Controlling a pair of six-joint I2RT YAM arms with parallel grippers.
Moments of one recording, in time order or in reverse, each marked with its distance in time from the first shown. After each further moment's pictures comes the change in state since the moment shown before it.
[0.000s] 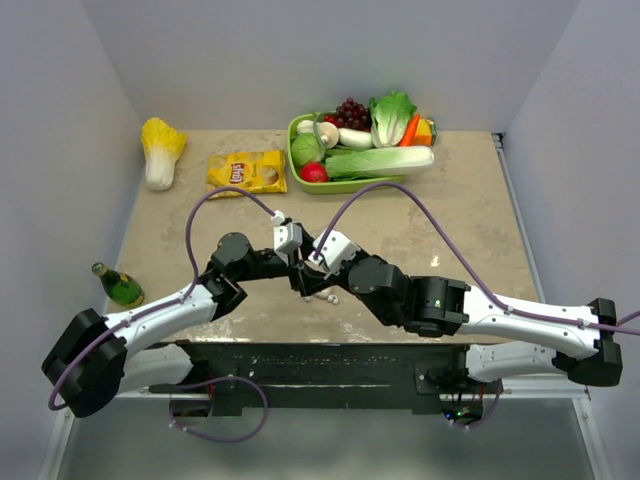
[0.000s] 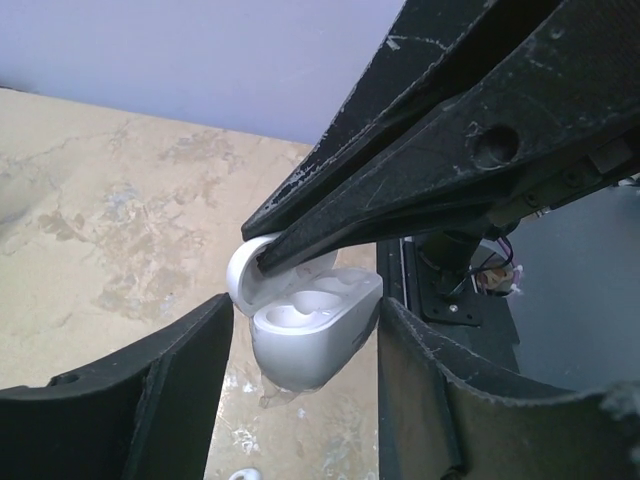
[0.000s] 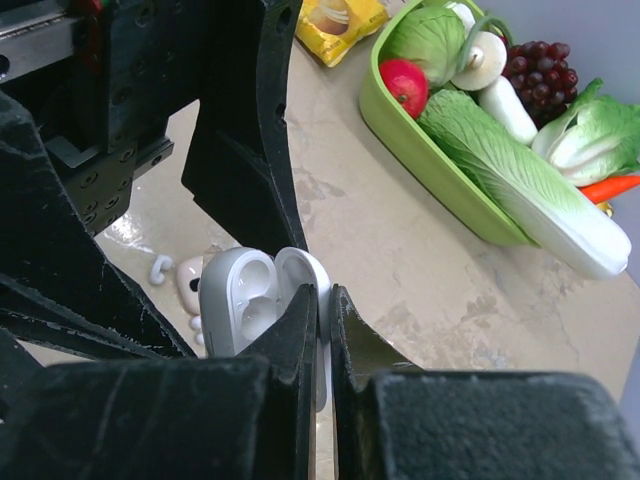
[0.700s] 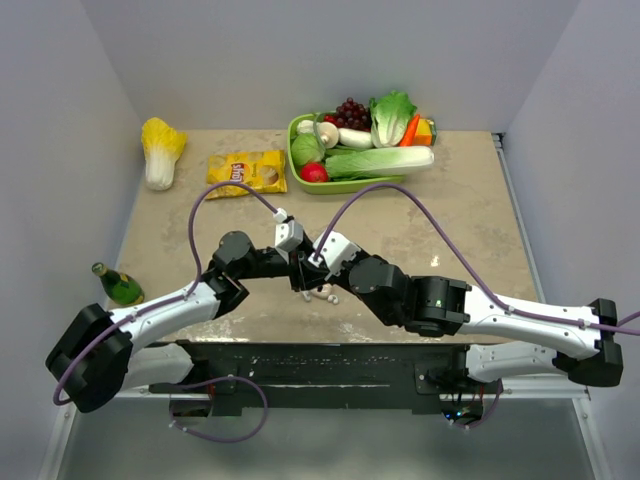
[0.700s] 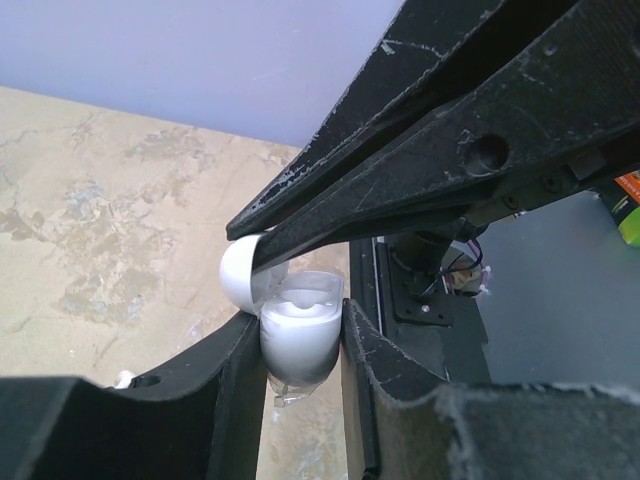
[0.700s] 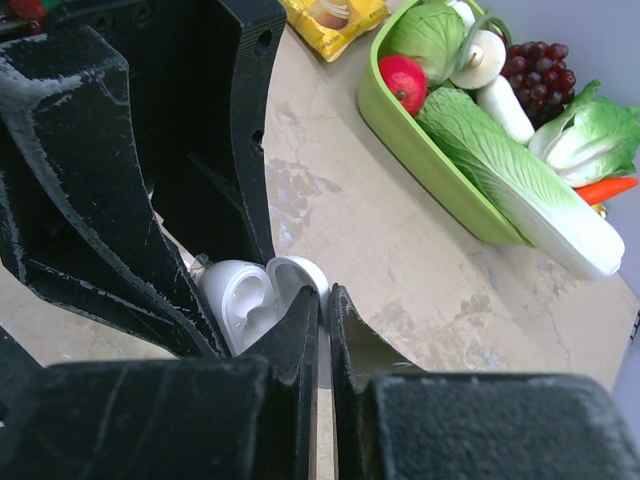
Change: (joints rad) left arm 0.002 0.034 0.006 0.043 0.060 -0.072; right arm 0.000 -0.001 0.000 -0.014 -0.008 -0.015
